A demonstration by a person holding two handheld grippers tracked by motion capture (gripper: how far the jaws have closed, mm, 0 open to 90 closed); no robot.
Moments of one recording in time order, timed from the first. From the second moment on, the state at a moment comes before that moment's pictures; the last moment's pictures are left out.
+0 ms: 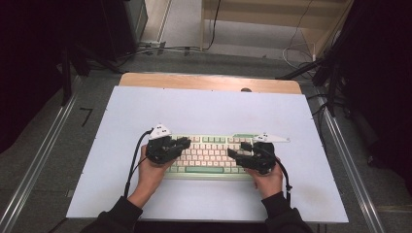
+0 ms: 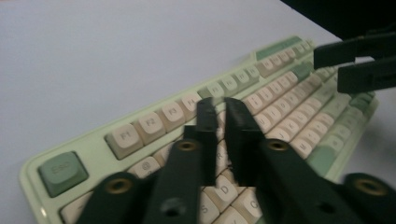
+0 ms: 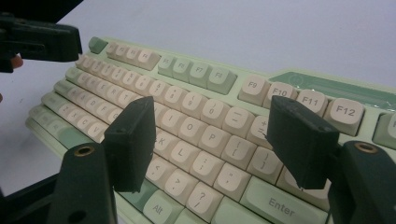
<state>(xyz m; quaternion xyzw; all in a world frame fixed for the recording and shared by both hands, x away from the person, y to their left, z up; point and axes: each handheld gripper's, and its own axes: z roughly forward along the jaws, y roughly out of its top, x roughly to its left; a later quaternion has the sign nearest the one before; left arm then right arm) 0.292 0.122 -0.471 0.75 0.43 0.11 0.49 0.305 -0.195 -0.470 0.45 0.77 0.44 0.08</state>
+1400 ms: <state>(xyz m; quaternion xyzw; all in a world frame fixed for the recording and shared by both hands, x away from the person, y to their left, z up) 0.291 0.121 -0.475 0.74 0.46 0.16 0.47 0.305 -0.194 -0.470 0.45 0.77 0.44 0.08</state>
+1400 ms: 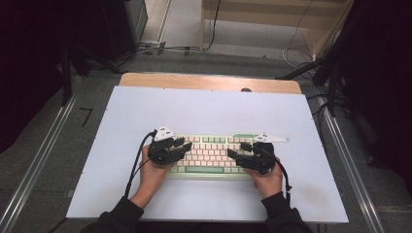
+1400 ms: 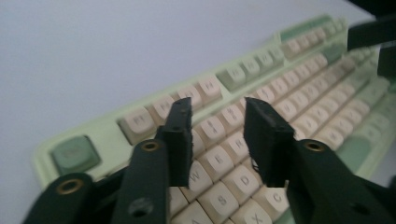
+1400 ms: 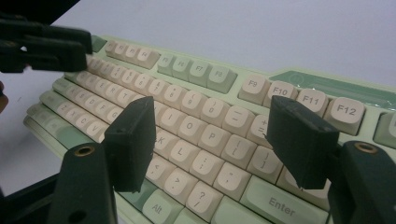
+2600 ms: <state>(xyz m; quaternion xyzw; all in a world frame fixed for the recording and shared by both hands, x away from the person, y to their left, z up) 0.298 0.152 -0.486 0.67 0.54 0.19 0.47 0.298 -0.181 -0.471 0.40 0.80 0.45 0.07</state>
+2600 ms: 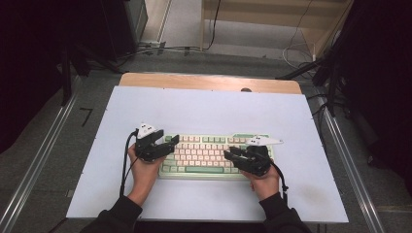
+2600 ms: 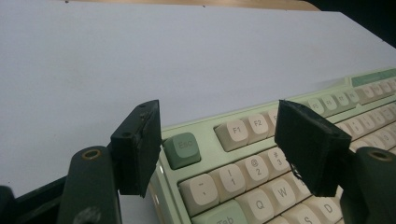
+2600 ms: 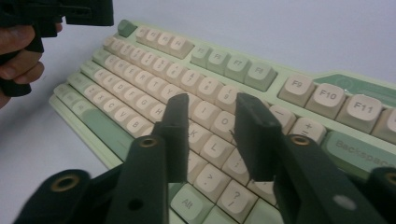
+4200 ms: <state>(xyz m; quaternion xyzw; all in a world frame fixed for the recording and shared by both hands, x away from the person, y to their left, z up) 0.296 0.151 -0.486 0.67 0.53 0.19 0.48 0.290 -0.126 -0.489 0.33 0.85 0.40 0.05</state>
